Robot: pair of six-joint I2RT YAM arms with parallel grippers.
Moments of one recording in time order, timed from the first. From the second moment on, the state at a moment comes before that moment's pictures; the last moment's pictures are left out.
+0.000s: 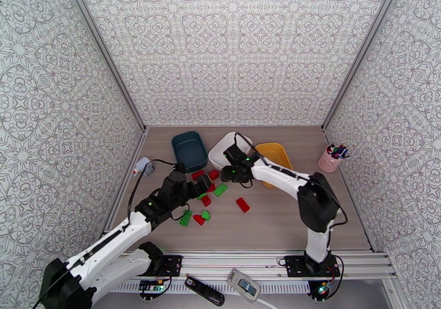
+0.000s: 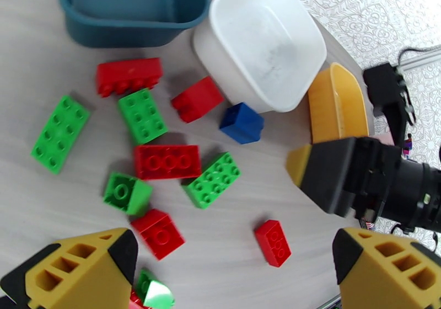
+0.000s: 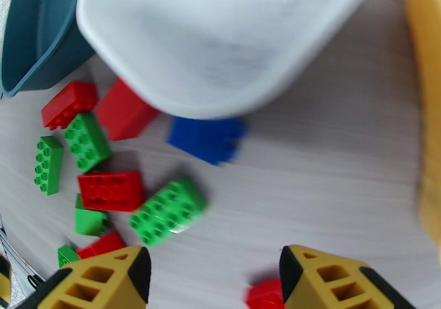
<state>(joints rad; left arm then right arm) -0.57 0.91 0.60 -0.32 -0.04 -0.94 0.77 1.94 1.53 -0.69 0.01 0.72</state>
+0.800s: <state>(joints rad) -0.52 0.78 0.52 -0.39 -0.03 -0.97 0.77 2.18 1.72 -0.71 0.08 0.80</state>
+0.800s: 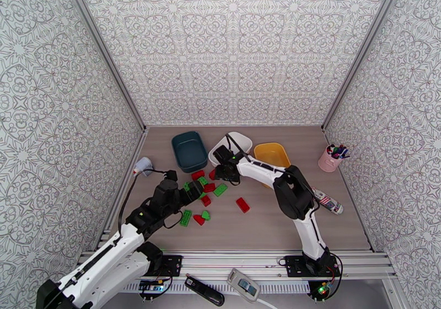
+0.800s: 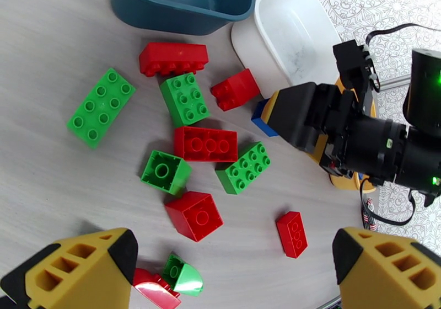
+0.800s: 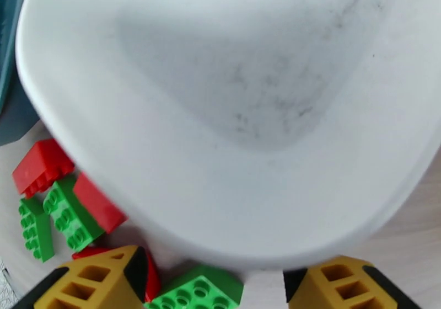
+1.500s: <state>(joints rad) -0.50 0.75 0.51 -0.39 -0.02 -0.97 0.74 2.24 1.76 -0.75 0.11 0.79</state>
